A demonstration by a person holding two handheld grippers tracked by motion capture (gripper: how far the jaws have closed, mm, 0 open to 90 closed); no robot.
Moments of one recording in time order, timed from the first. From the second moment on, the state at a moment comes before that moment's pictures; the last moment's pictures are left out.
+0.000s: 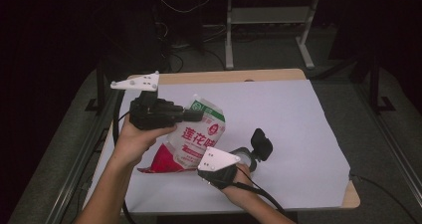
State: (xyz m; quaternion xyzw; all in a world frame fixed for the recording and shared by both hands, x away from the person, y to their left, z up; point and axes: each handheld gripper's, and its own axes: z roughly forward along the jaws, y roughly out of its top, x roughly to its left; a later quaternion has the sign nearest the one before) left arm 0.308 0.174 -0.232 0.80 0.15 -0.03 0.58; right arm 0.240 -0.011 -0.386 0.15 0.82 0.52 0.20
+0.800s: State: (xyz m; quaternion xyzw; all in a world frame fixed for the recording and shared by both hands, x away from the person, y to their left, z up) left arm 0.327 0.126 -0.249 0.84 0.15 -0.07 0.51; right arm 0.222 -0.012 -0.409 0.14 0.81 0.53 0.20
